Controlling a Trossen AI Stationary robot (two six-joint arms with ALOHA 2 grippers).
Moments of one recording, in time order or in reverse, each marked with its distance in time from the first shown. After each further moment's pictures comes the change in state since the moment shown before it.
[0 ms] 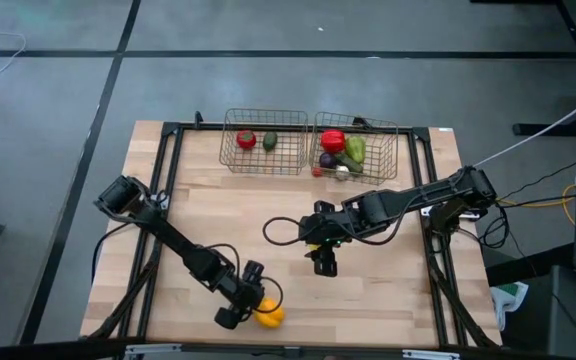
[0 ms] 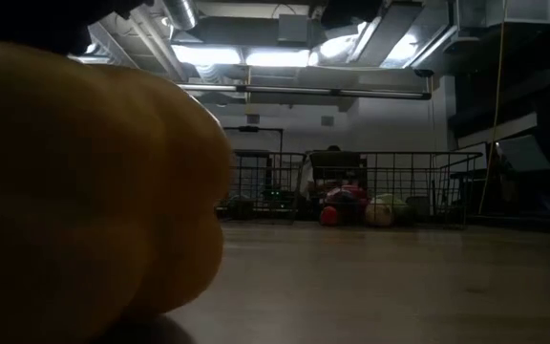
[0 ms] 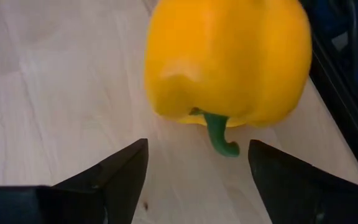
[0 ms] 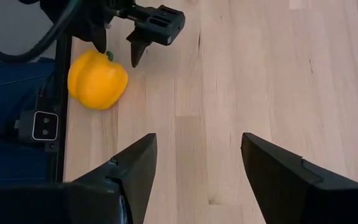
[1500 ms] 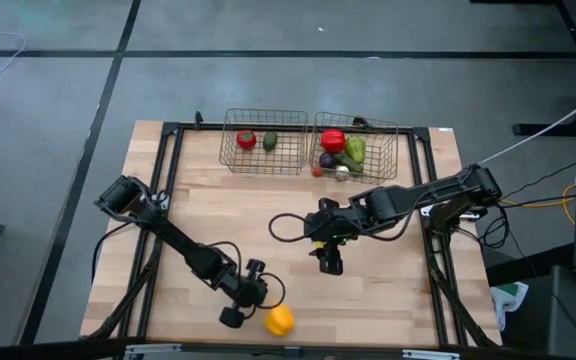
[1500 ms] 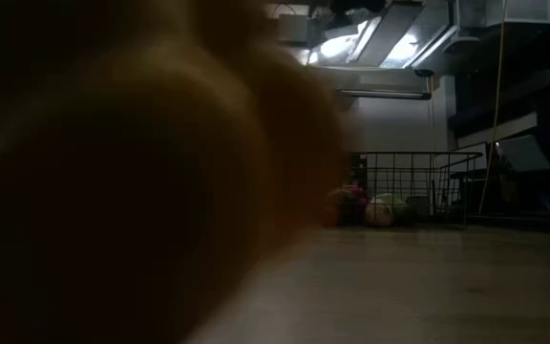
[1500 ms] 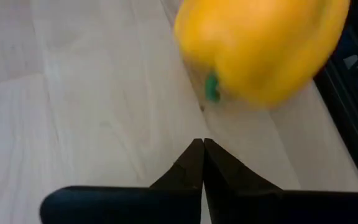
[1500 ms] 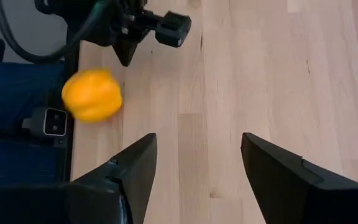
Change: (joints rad) left arm 0.017 0.005 0.001 0.034 -0.011 -0.061; right arm 0.000 -0.041 -0.001 -0.024 -0.008 0.000
